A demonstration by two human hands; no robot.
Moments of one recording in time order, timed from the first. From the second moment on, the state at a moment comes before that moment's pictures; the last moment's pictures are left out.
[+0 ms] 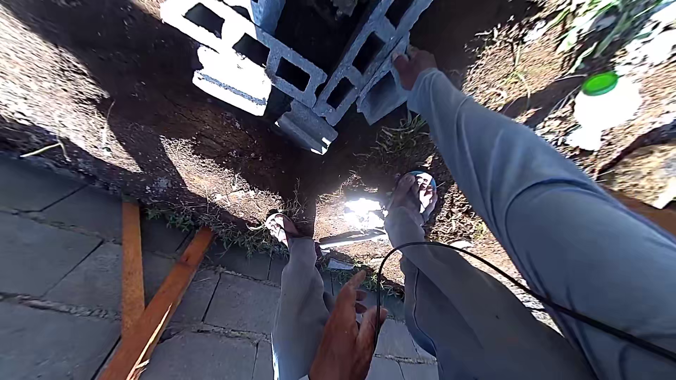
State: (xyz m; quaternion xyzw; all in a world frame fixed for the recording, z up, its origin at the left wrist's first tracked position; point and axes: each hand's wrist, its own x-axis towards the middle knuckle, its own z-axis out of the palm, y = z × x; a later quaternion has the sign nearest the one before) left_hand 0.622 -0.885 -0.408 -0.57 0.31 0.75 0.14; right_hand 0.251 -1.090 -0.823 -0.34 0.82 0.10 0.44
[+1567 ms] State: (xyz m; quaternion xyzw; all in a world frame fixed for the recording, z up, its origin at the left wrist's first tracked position) left_hand 0.622 -0.903 -0.416 -0.60 0.34 0.72 0.10; right_hand 0.264 -1.094 -0.824 -0.37 0.85 0.19 0.32
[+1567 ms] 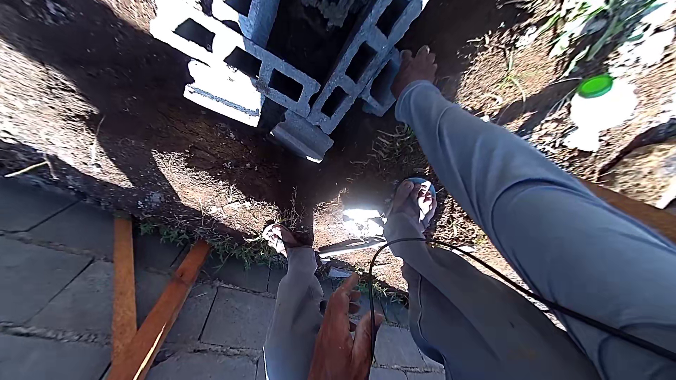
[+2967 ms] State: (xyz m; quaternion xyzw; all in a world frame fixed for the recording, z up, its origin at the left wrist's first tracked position) left_hand 0.620 -0.905 -0.419 -0.60 0.37 0.70 0.10; right_hand 0.273 -1.056 -0.832 -0.49 0.79 0.22 0.30
